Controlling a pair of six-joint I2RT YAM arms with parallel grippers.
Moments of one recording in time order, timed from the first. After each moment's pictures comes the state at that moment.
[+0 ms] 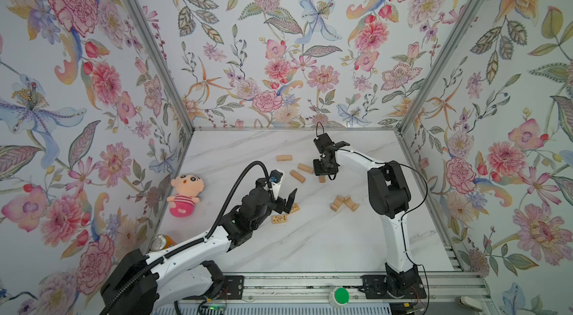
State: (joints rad) left arm -0.84 1.09 0.56 0.23 -0.27 -0.07; right arm 0.48 2.23 1.76 -0.77 0.05 0.32
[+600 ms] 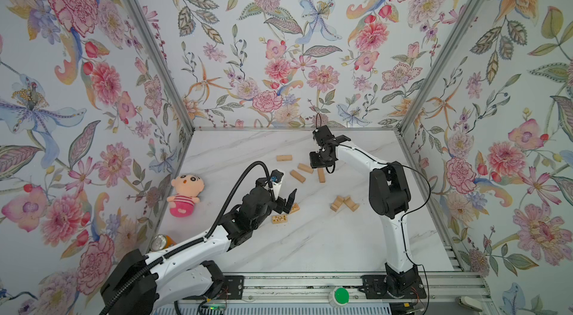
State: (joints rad) left arm -0.84 1.09 0.57 0.20 -0.27 -0.05; right arm 0.49 2.23 1.91 -0.80 -0.02 0.25
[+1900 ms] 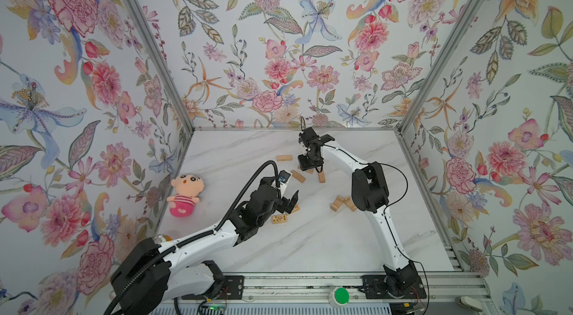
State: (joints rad) left arm -0.84 1.19 0.61 0.20 -0.29 0.03; right arm 0.55 2.47 2.19 -0.93 -0.01 0.16
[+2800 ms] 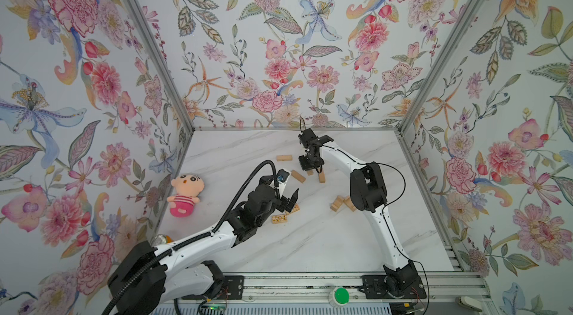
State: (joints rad) left arm -0.84 1.15 0.60 0.22 -0.29 0.02; right arm 0.54 2.50 2.21 -0.95 0.06 0.16
